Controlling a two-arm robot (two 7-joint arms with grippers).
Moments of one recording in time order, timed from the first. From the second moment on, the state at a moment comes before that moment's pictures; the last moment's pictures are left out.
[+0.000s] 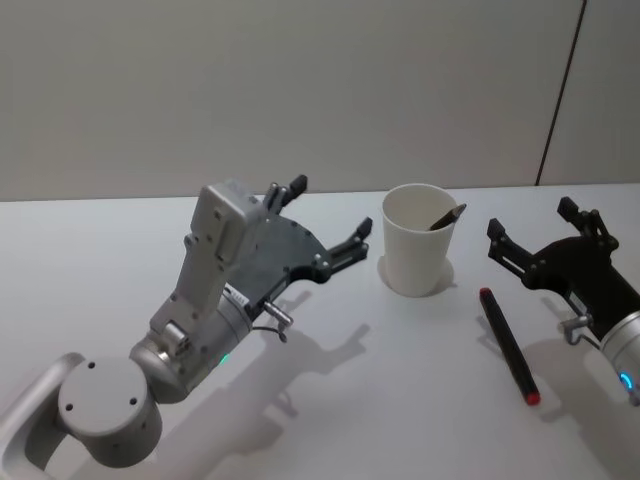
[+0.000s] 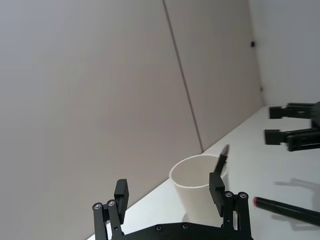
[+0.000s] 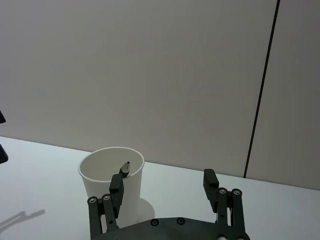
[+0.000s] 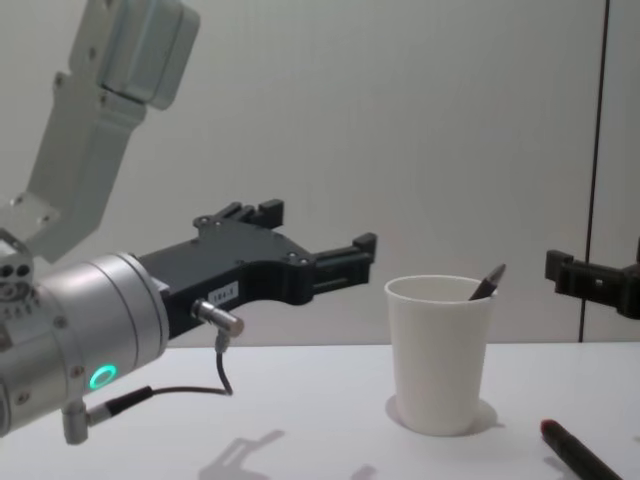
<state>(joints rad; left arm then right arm) -0.22 0.41 0.45 -1.62 -0.25 -0.11 -0.20 -0.01 0.34 -0.23 -1.77 0.29 0.03 0.07</state>
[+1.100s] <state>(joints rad) -0.24 0.38 0.45 -1.63 -0.20 0.01 -0.01 -0.02 0.34 -0.22 -1.78 0.30 0.06 0.07</state>
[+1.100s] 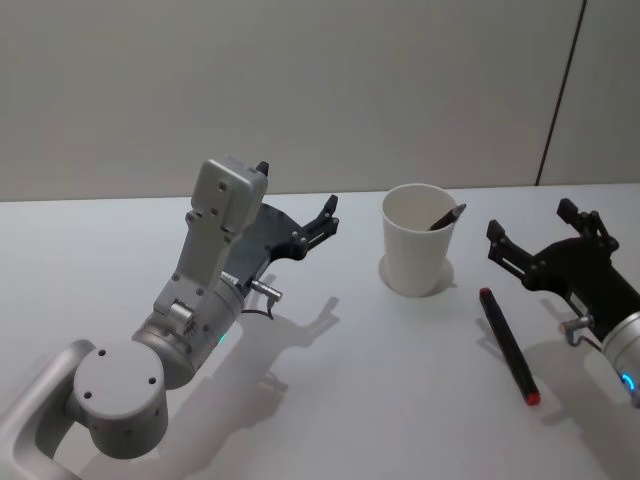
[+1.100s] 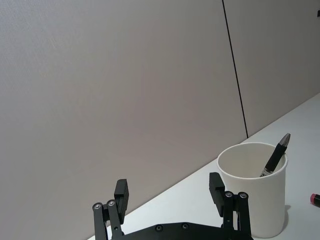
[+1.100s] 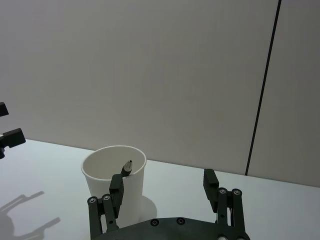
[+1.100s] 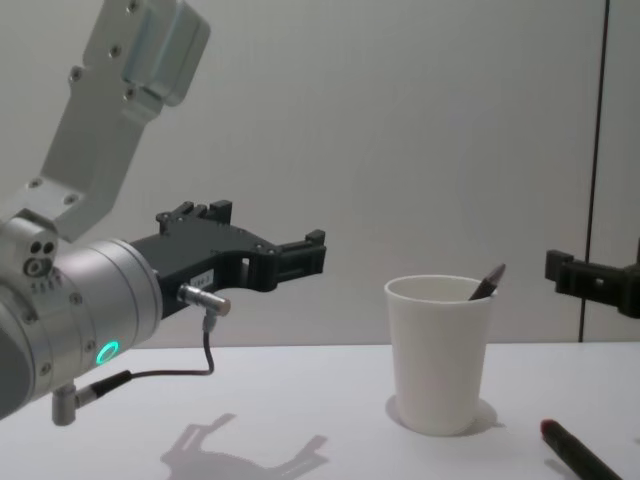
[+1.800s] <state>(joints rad) -0.24 0.38 0.45 -1.63 -0.20 0.01 -0.01 -0.10 0.38 -0.19 -1.90 0.37 0.13 0.02</state>
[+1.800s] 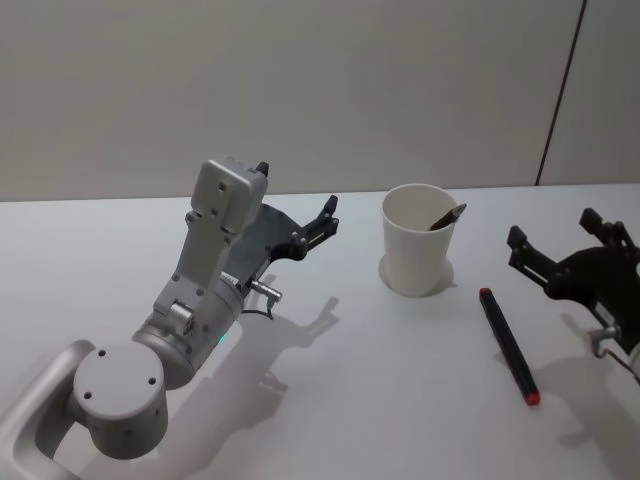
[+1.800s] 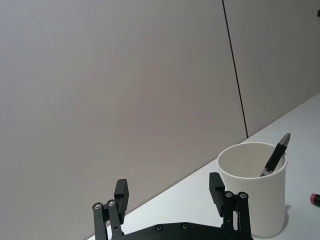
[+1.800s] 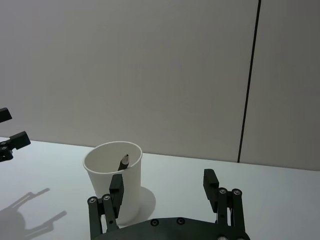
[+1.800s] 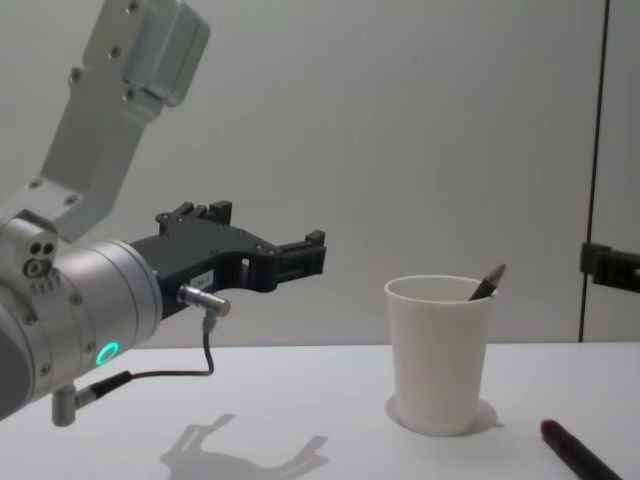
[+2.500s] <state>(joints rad) -0.24 0.38 0.45 -1.63 -0.20 0.01 -0.01 -0.18 0.42 -0.16 -2.03 0.44 0.23 -0.04</state>
